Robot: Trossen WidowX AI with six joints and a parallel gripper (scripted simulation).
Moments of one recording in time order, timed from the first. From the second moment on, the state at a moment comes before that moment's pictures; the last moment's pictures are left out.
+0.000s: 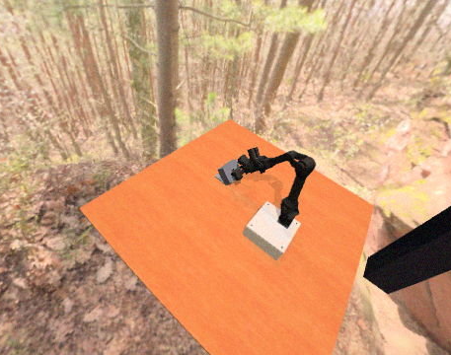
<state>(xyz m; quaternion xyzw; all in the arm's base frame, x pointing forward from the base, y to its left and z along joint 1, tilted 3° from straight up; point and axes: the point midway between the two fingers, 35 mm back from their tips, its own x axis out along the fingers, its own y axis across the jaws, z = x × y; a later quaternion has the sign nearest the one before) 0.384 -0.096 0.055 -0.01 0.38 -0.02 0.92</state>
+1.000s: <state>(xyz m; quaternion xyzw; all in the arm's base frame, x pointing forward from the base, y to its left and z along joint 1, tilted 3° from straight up) 0.363 -0.097 0.083 -0.01 0.38 -0.02 0.92</state>
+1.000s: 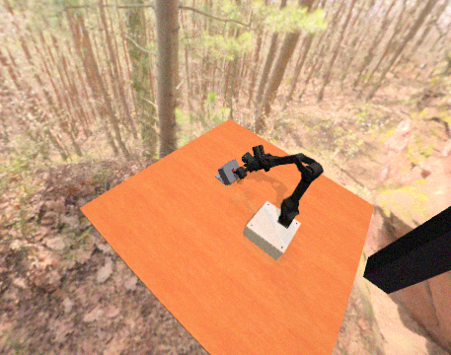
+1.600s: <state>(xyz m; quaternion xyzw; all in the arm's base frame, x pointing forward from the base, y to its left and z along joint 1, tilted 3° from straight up) 0.349 -0.097 0.099 -0.01 0.38 -0.02 0.92</state>
